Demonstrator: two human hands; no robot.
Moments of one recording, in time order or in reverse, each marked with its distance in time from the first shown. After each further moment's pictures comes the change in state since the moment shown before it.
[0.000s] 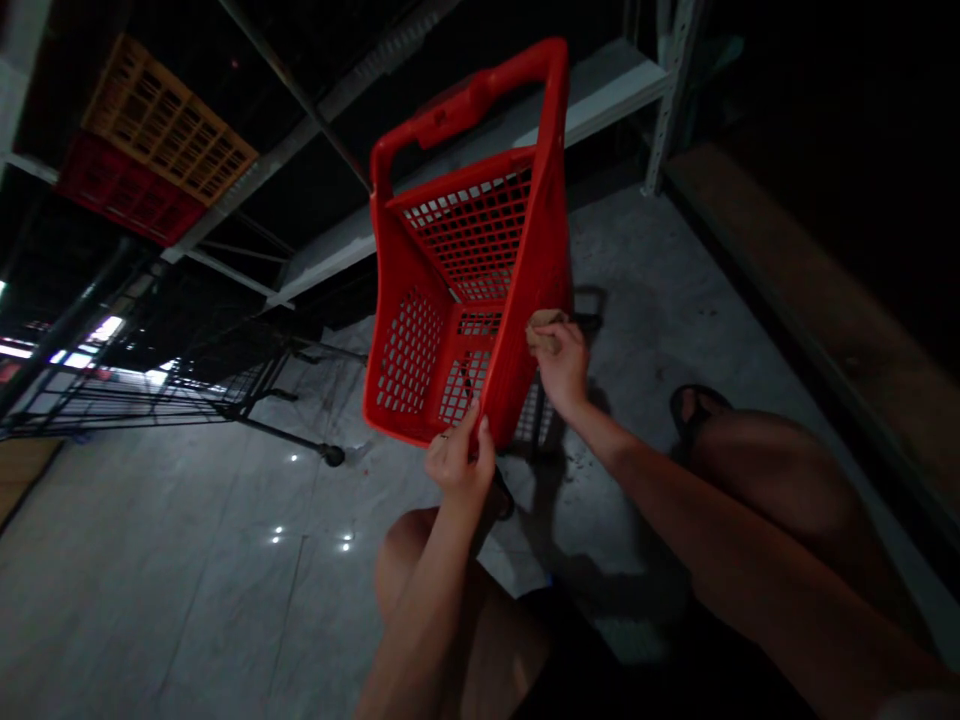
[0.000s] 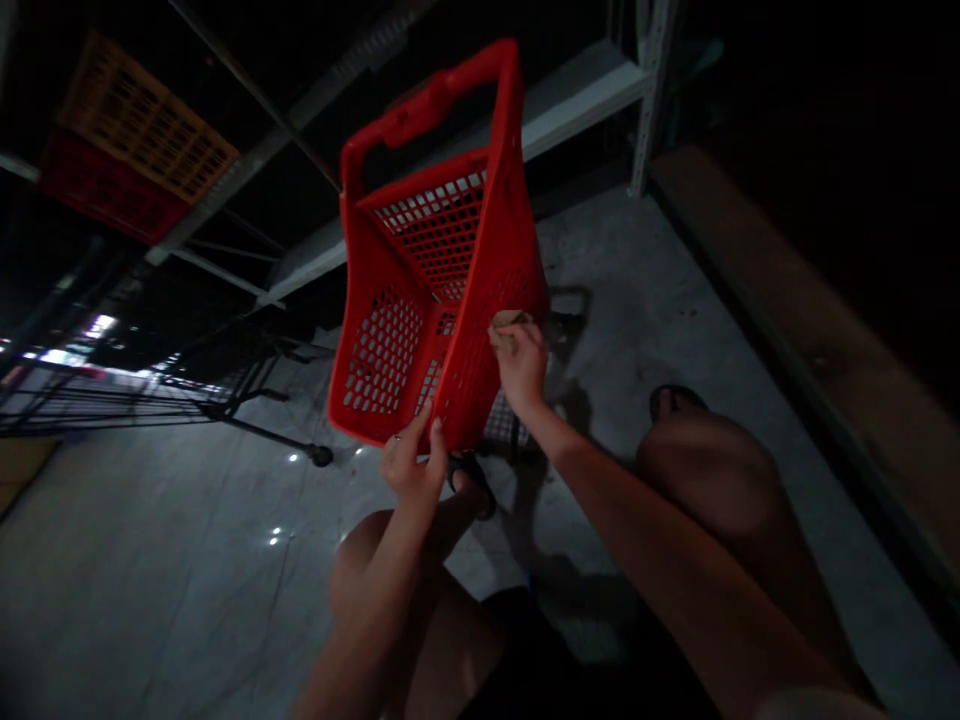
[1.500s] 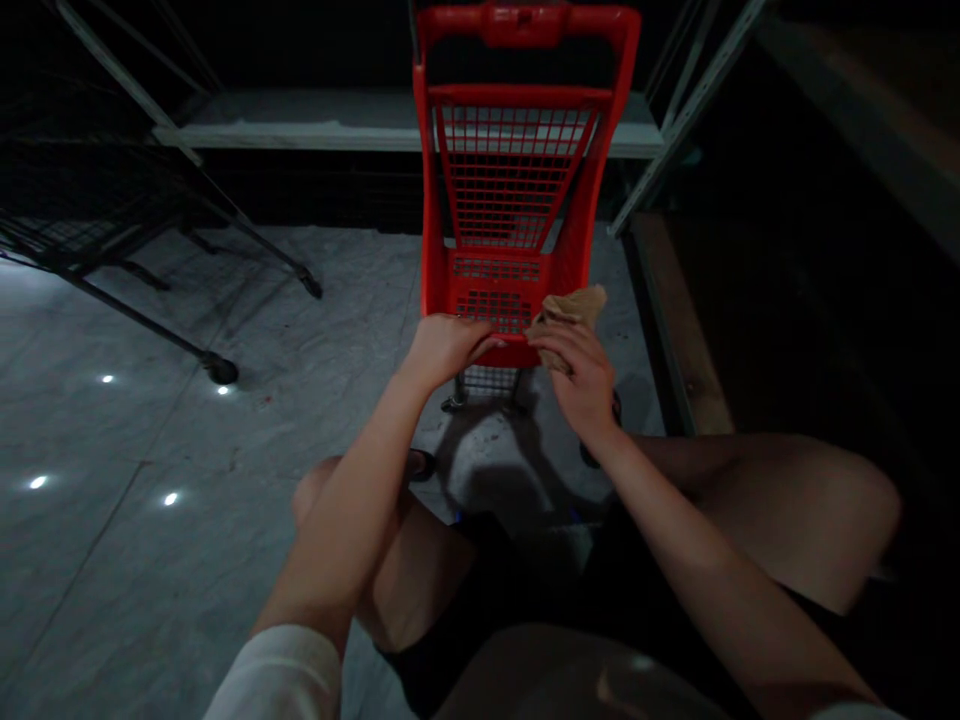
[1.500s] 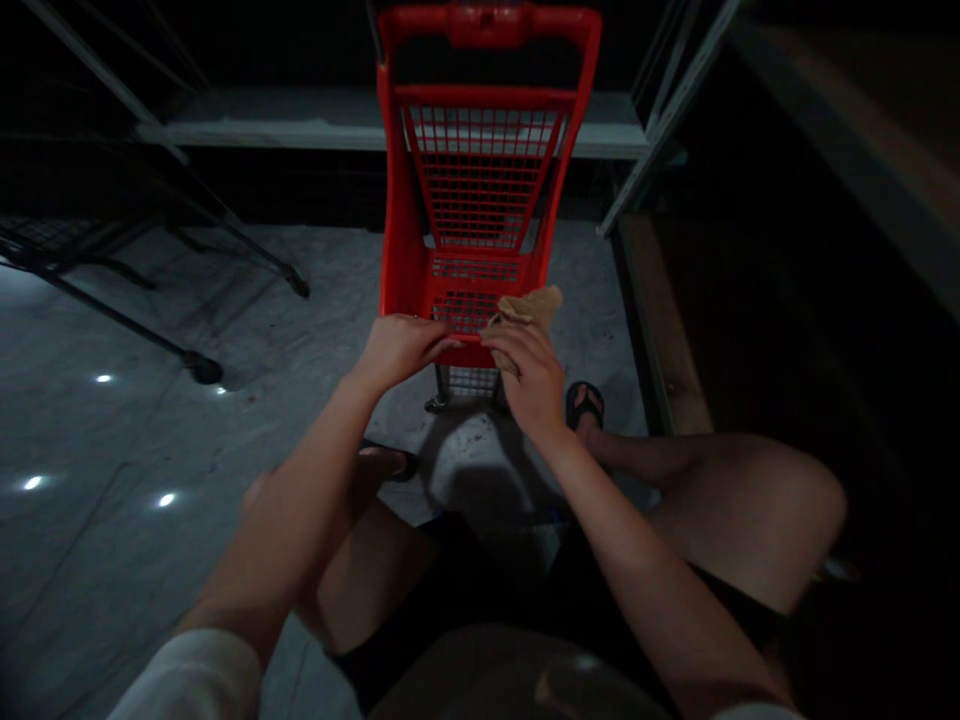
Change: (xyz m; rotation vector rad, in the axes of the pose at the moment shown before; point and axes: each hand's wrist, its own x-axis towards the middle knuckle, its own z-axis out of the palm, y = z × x) left_hand 0.061 -0.015 -0.037 -0.018 -0.269 0.486; right_hand -0.097 -0.097 -0.093 -0.461 -0.446 -0.683
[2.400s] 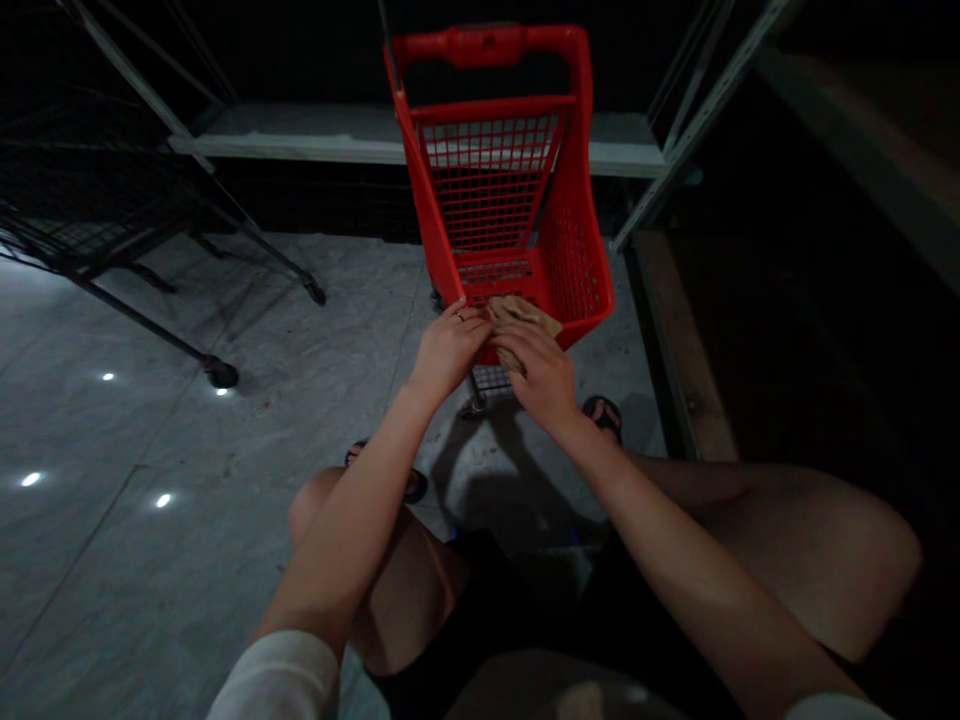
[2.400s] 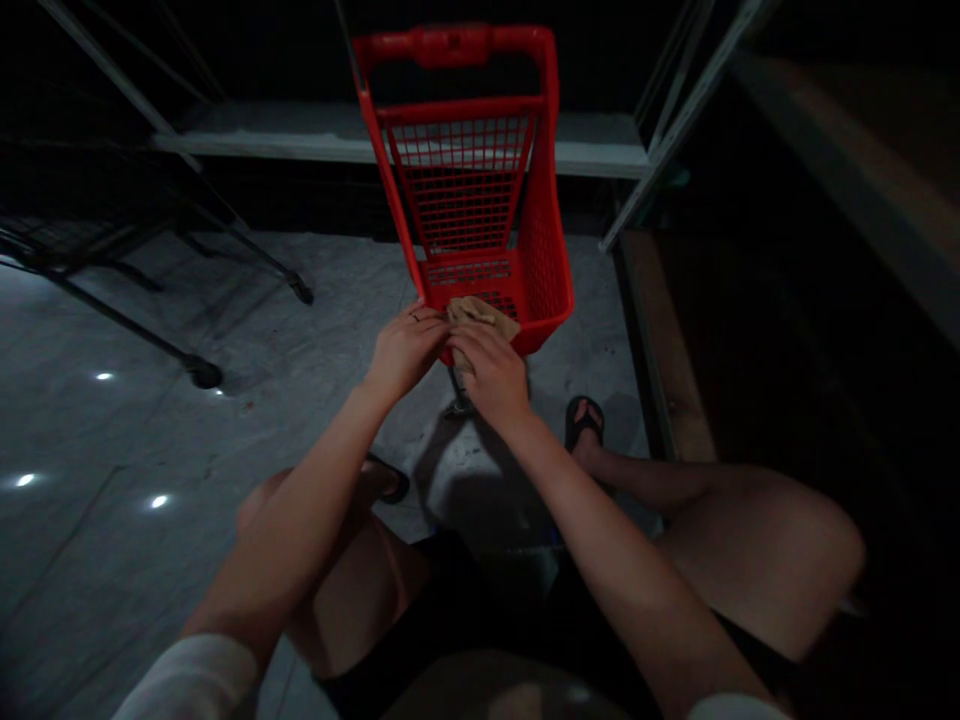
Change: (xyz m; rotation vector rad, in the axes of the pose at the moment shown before) left_hand 0.012 -0.004 0.008 -0.103 0.203 0.027; right_hand 0.036 0.002 0.037 -0.057 -0.111 -0.119
